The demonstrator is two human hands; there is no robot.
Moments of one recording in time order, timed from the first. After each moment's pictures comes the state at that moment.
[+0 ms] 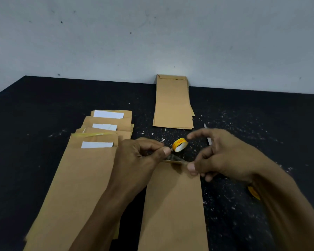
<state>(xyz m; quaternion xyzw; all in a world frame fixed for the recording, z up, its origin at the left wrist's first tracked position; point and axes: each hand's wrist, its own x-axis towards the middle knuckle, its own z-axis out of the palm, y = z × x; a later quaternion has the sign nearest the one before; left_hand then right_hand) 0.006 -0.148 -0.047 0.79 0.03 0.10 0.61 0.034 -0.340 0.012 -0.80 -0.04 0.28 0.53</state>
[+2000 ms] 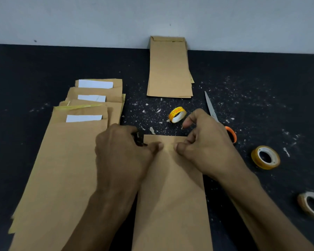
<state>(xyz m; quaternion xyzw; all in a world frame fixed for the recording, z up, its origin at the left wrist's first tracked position) -0.016 -0.161 -0.059 0.92 0.16 0.15 0.34 0.015 -0.318 -0.054 -0.92 0.00 0.07 0.40</state>
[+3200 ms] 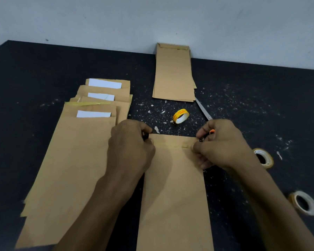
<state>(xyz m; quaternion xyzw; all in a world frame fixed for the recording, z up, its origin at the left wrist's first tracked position) -0.014 -0.152 -0.060 0.91 0.14 0.10 0.38 0.018 -0.332 -0.042 -0.89 0.11 0.13 0.42</state>
